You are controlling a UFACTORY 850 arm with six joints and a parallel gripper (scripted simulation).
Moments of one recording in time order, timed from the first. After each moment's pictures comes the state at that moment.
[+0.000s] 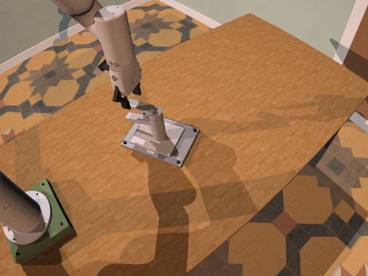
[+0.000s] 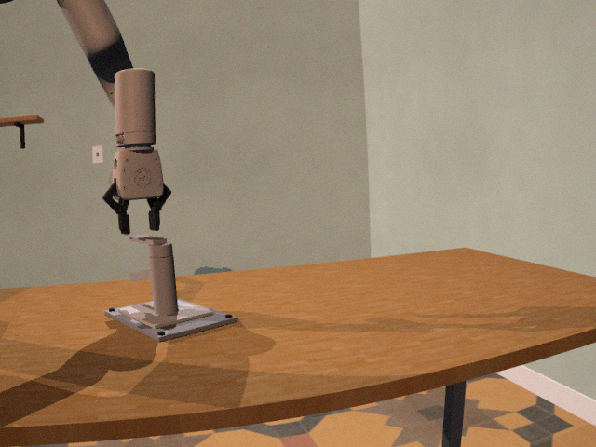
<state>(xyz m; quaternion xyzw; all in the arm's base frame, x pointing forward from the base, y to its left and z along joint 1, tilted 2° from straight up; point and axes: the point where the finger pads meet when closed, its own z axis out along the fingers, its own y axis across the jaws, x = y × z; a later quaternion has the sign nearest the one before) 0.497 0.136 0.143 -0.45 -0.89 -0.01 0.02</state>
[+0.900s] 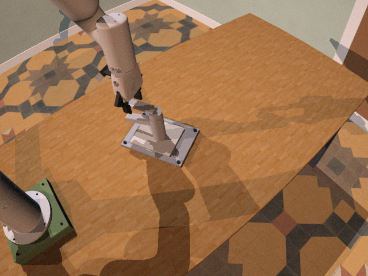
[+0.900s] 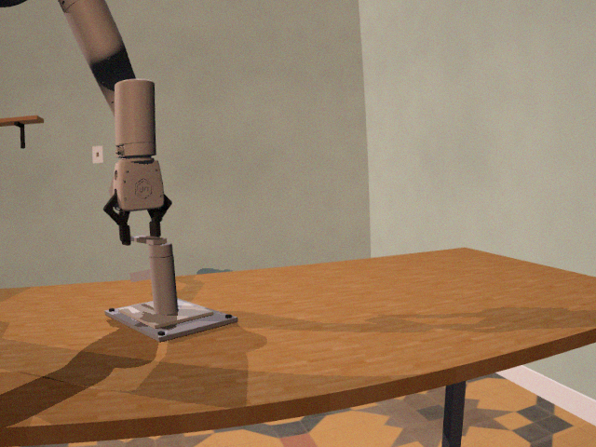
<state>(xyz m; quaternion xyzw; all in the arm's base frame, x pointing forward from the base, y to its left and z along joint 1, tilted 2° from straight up) 0.496 0.137 0.121 -0.45 -0.89 -0.01 0.02</state>
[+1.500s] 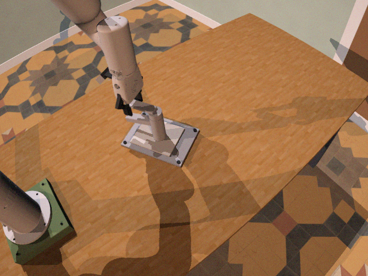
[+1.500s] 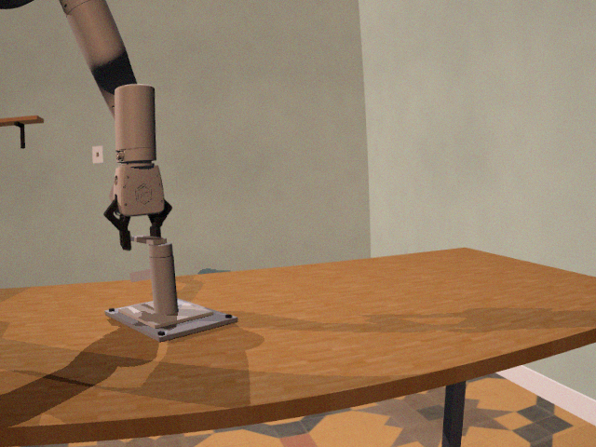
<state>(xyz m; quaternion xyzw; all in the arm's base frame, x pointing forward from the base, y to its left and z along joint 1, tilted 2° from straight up) 0.496 0.137 0.111 -0.45 -0.89 -0.01 0.02</state>
